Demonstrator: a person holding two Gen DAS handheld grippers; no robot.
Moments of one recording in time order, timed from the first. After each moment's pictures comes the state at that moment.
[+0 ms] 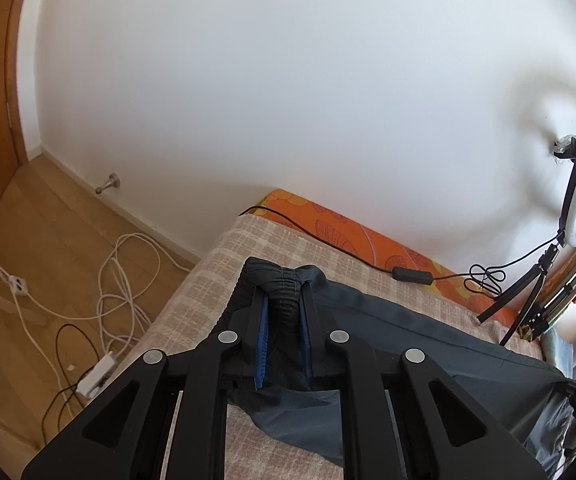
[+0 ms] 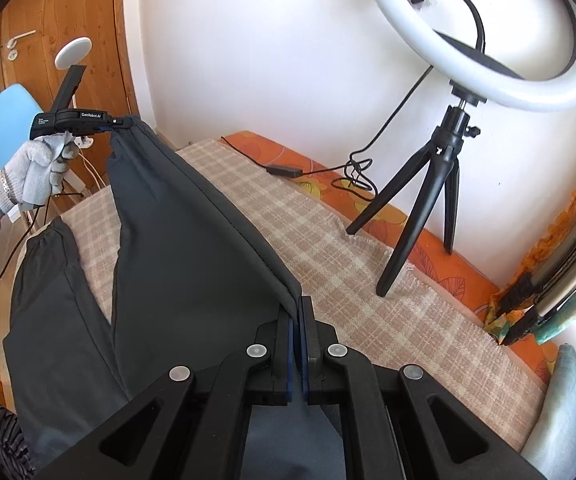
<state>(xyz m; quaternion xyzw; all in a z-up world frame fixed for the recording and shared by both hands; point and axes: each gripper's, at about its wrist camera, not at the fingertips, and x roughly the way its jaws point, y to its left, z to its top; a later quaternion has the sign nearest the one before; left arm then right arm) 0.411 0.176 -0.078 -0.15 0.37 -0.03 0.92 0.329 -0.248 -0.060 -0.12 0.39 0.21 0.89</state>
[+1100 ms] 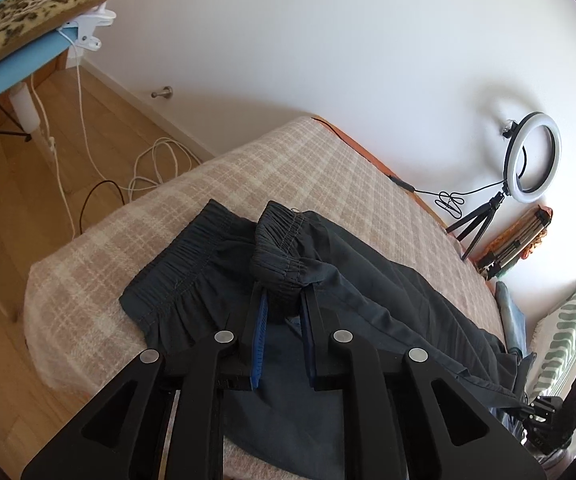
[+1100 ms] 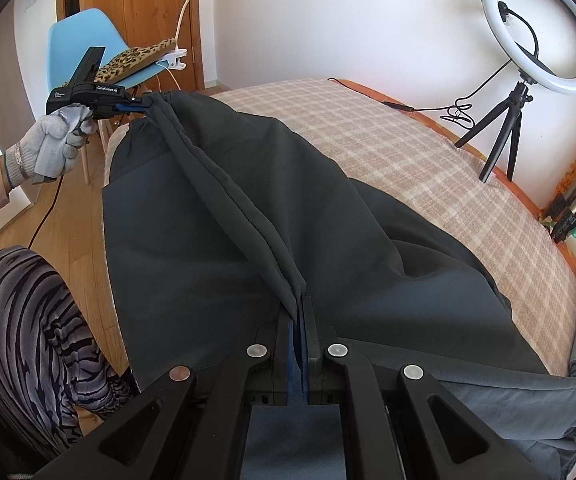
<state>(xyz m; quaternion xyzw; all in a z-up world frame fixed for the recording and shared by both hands) 0.168 0.254 -0.158 -0.27 0.38 -0.06 0.88 0.107 -0.161 -0.122 -0.17 0.43 0.26 0.85</state>
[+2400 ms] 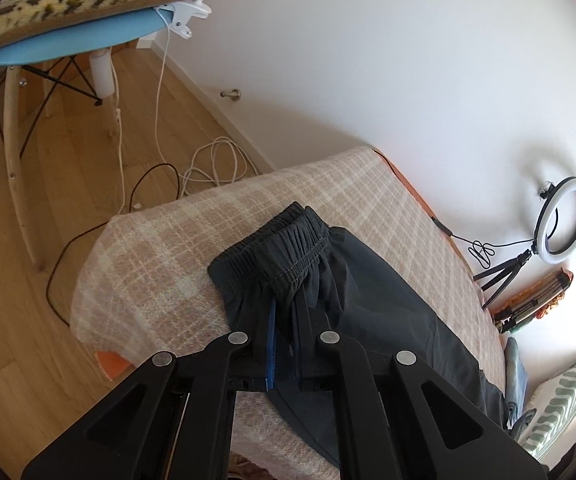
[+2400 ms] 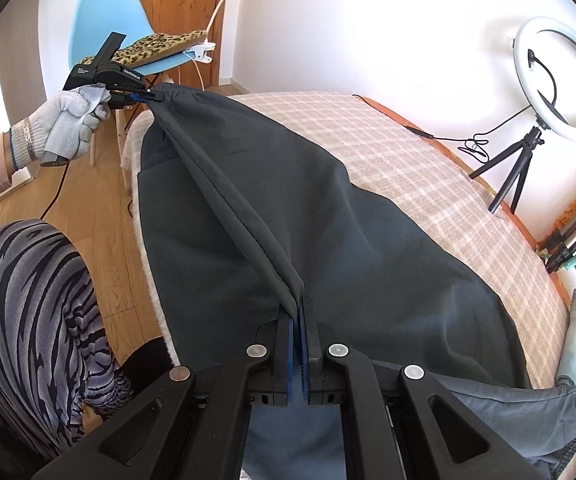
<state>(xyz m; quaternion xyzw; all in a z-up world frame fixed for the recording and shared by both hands) 0.132 0.290 -0.176 -0.35 0.36 0.05 0.87 0.072 -0.110 -0.119 -0.22 0.40 0.27 0.85</state>
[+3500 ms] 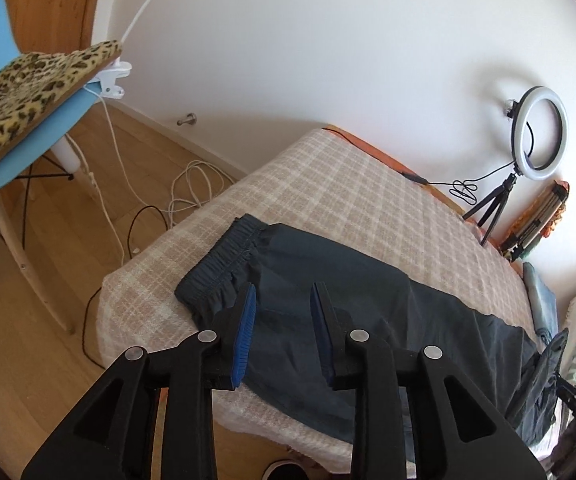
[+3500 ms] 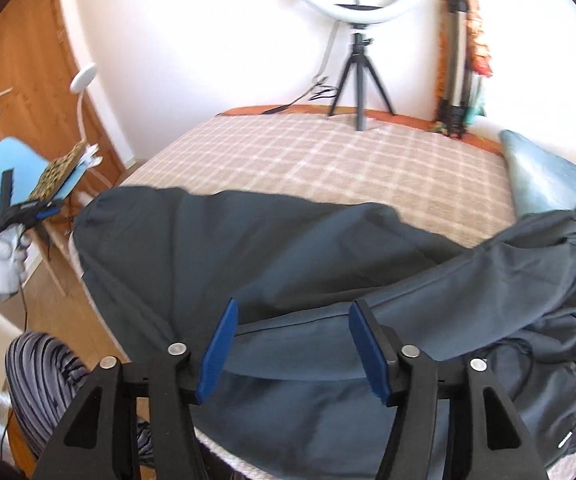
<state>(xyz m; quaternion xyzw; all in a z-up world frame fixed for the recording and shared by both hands) 0.134 0.232 -0.094 -0.19 0.38 -0.01 0.90 0.075 -0.295 -0.075 0.06 0.42 0.06 0.90</state>
